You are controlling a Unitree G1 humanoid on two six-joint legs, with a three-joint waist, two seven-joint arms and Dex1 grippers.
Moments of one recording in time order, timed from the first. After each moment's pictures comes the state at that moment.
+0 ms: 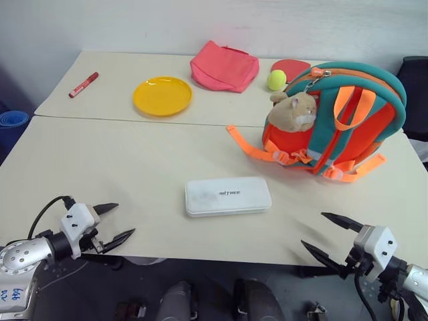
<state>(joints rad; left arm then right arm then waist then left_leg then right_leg) 0.19 0.73 0.34 -0.03 -0.30 -0.02 -0.90 0.45 -0.63 -0.35 -0.35 0.38 -0.09 0.91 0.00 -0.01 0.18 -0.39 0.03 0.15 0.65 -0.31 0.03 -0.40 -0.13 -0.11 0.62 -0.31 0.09</state>
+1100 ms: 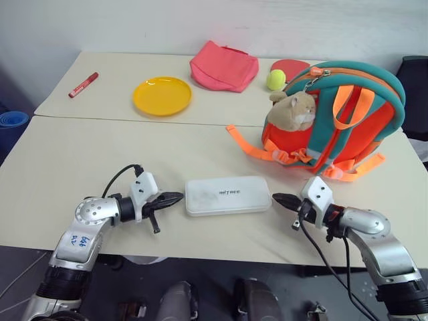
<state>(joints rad) -0.22 0.63 -0.02 -0.10 -0.26 0.25 -0.87 -0.11 -0.65 0.00 -0.16 0.25 0.24 0.81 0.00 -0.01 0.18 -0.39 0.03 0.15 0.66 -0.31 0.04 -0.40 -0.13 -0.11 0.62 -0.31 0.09</state>
